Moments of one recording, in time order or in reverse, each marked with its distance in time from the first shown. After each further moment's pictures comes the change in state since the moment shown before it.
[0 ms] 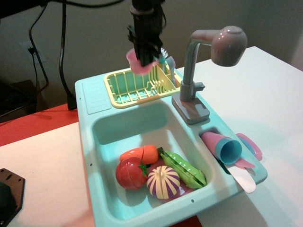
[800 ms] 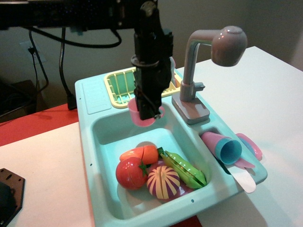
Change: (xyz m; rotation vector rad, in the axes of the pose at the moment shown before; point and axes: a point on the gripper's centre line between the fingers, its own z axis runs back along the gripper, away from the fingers) arm -0.063 -0.074 -0.029 -0.076 0.088 -0.214
